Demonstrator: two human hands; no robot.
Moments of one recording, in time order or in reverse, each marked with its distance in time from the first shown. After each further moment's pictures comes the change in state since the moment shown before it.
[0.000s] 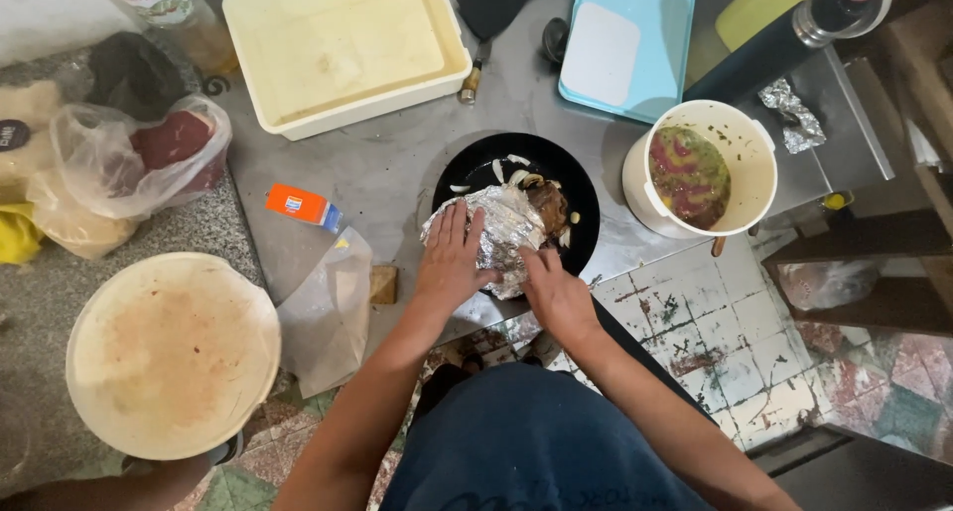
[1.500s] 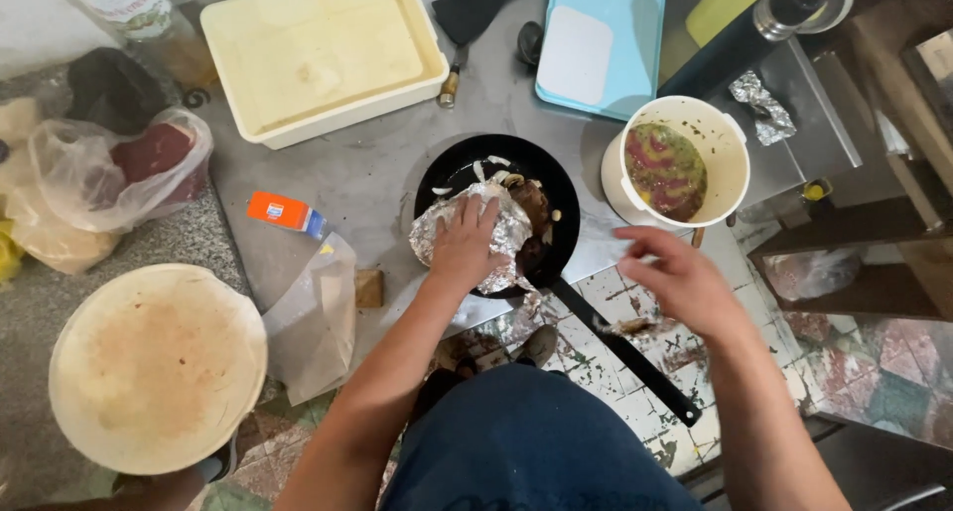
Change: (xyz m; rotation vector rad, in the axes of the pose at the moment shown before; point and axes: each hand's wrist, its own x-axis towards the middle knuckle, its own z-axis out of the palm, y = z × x) left_hand 0.038 0.051 -0.048 -0.149 -0.253 -0.059; right_hand -0.046 0.068 -0.174 0.787 -0.153 0.409
